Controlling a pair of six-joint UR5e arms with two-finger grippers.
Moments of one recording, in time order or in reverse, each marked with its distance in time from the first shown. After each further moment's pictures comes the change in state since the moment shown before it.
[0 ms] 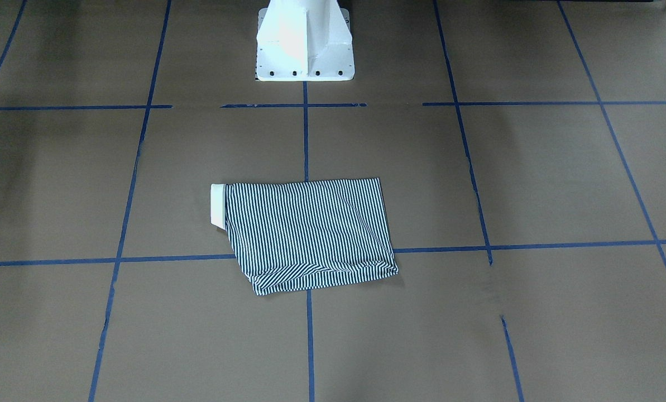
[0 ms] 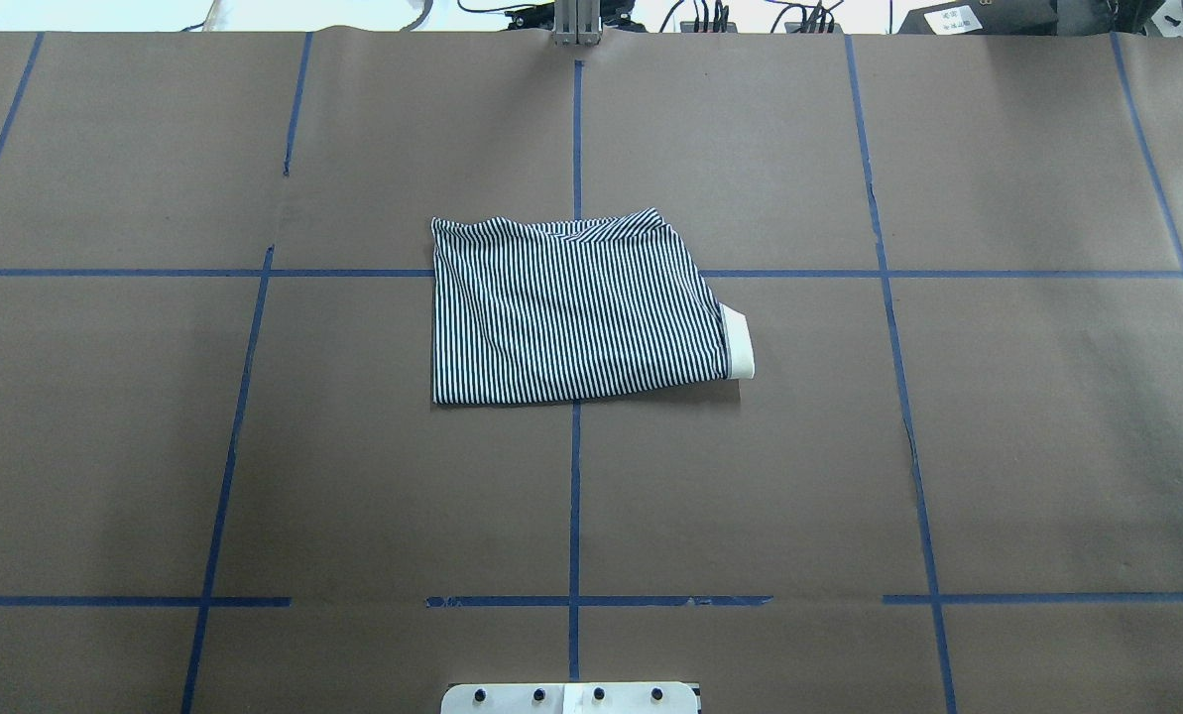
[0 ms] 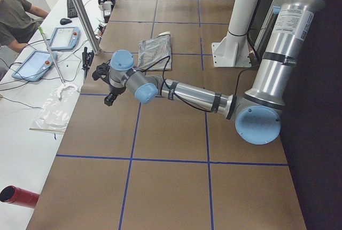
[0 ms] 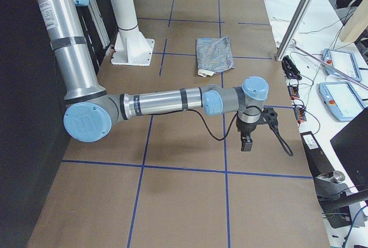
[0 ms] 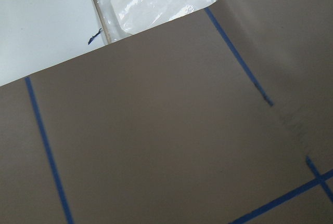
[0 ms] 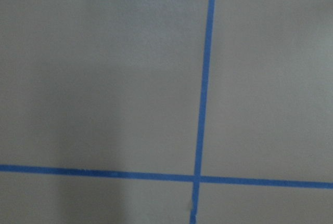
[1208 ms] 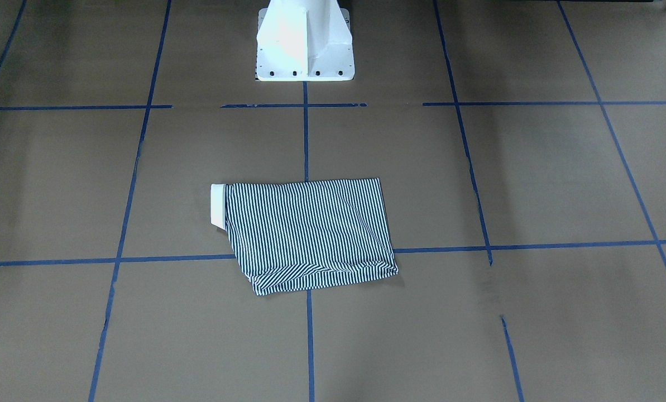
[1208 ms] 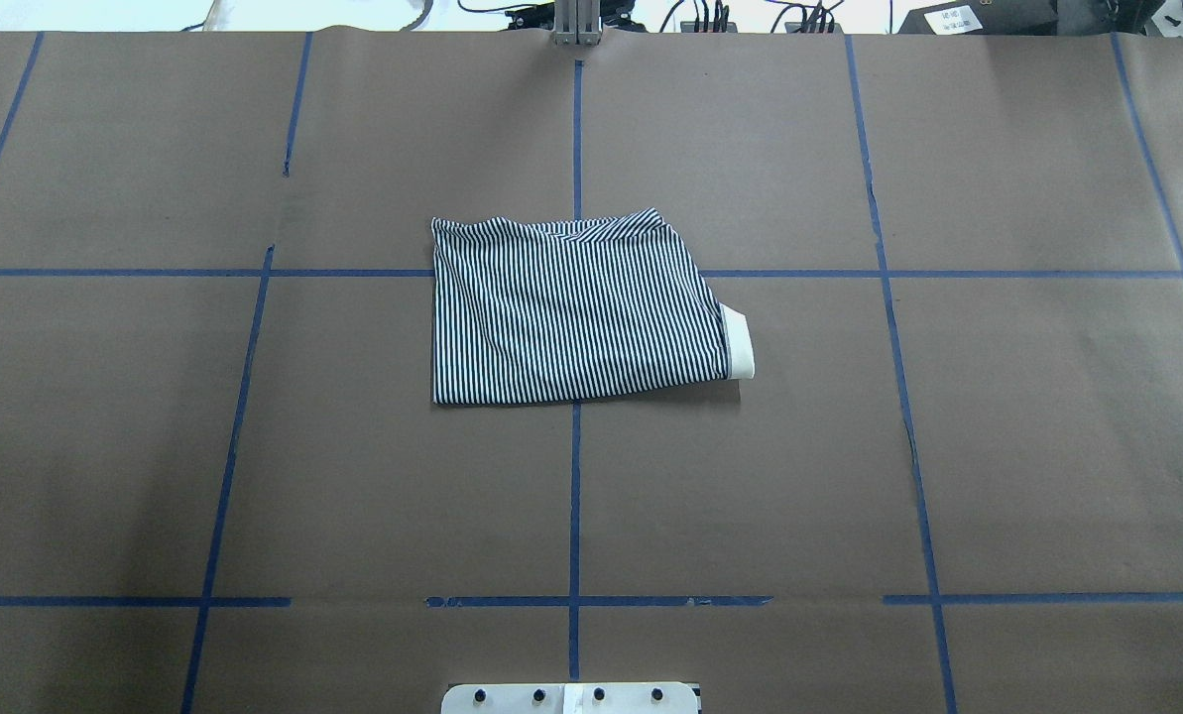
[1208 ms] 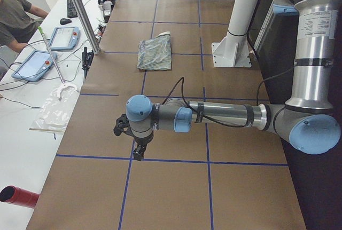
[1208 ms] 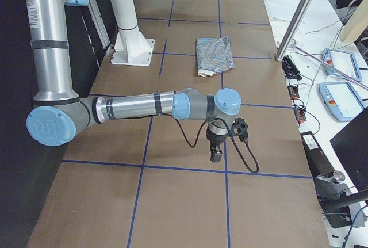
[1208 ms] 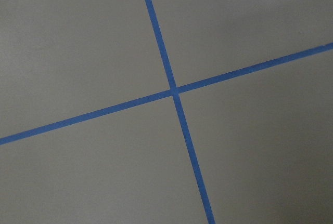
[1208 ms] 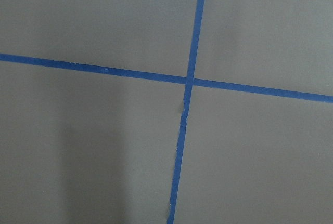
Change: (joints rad) left arm -0.047 0.208 -0.056 0.238 0.009 0.190; right arm 0.016 -0.183 0.186 -0.153 0.044 -0.153
